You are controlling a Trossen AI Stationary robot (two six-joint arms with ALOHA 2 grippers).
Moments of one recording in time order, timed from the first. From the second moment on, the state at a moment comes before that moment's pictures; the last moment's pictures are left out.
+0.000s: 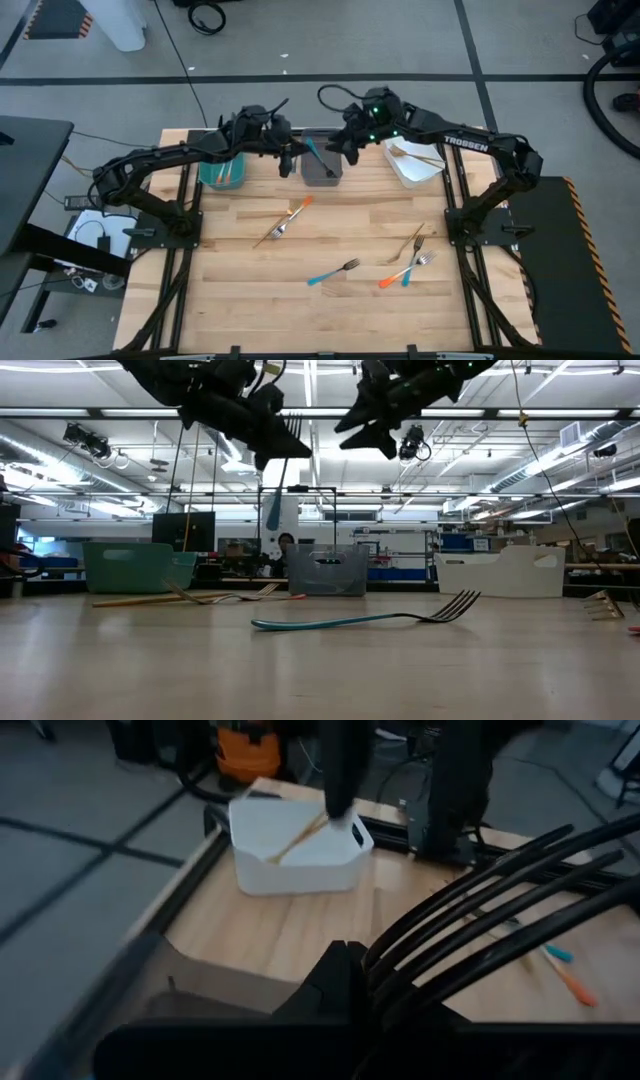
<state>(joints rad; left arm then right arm) 0.54 1.43 0.99 0.08 0.36 0.02 -0.48 1.52 1.34 -0.34 -0.39 0.20</state>
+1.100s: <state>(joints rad) 0.53 1.71 1.20 0.03 0.35 1.02 -0.33 1.38 1.34 -0.73 -0.17 0.34</state>
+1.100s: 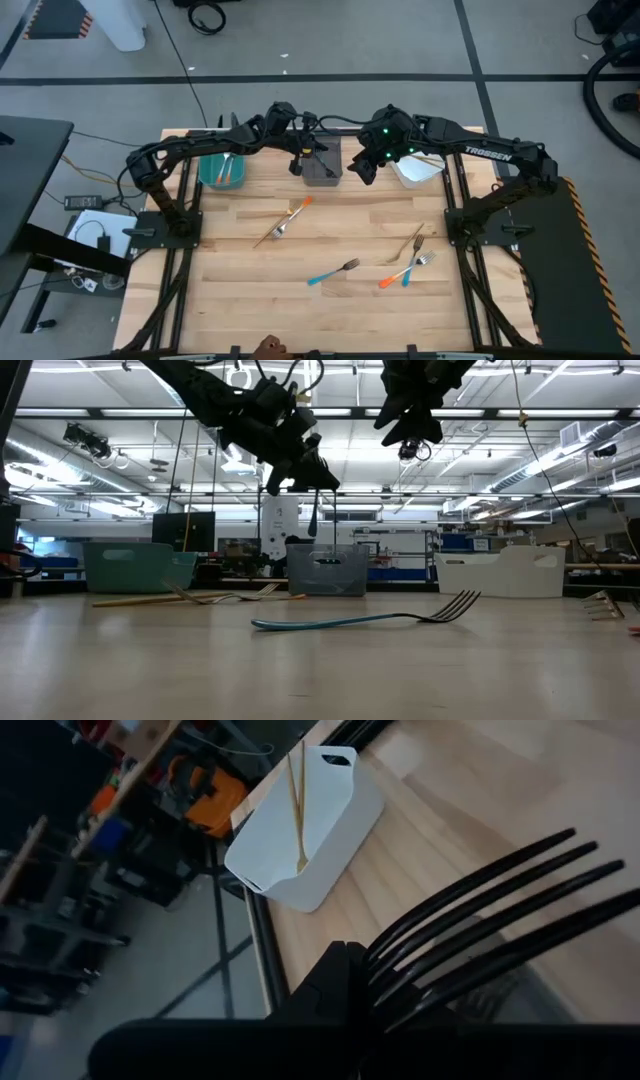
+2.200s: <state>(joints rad) 0.47 1.85 1.20 0.06 0.23 0.95 -0.27 1.39 1.34 -0.77 -0.15 0.34</state>
